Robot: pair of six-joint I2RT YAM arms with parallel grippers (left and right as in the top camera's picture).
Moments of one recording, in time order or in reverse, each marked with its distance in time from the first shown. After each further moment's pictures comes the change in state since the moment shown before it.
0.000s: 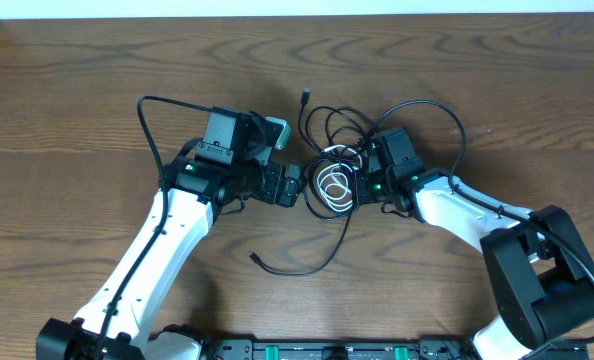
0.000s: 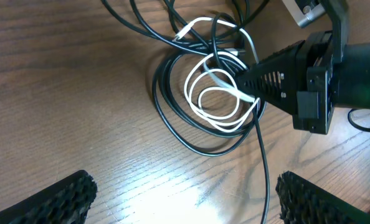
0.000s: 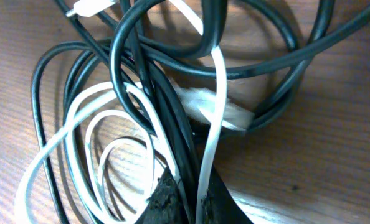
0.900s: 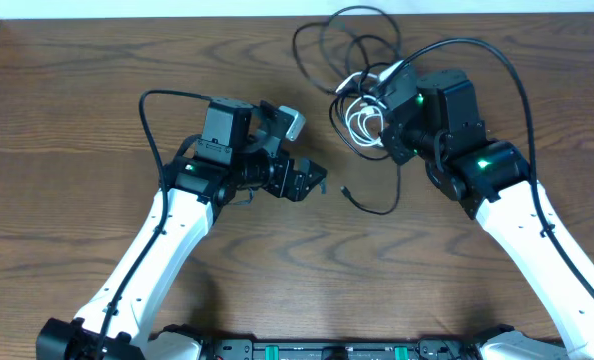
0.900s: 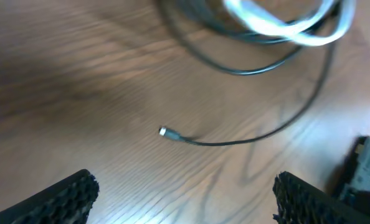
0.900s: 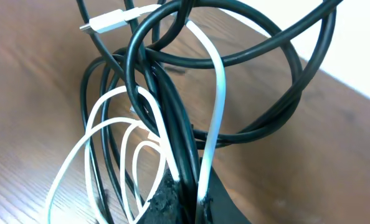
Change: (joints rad) left arm 0.000 0.000 0.000 0.157 0.245 0.050; right arm -0.037 -0.372 0.339 -0.370 0.218 -0.669
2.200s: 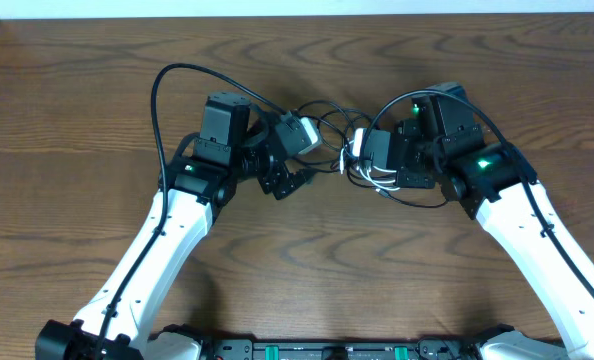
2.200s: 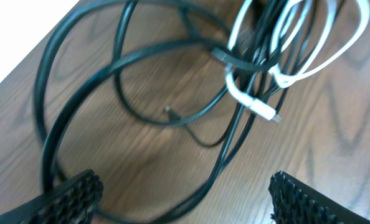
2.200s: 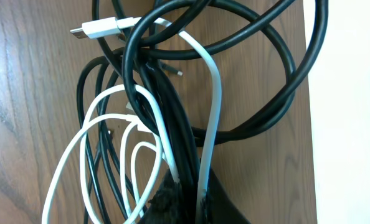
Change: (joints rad) left arm 0.000 -0.006 0.000 0.097 -0.046 0.637; right arm 0.000 0.000 0.000 -0.234 -0.097 -0.797
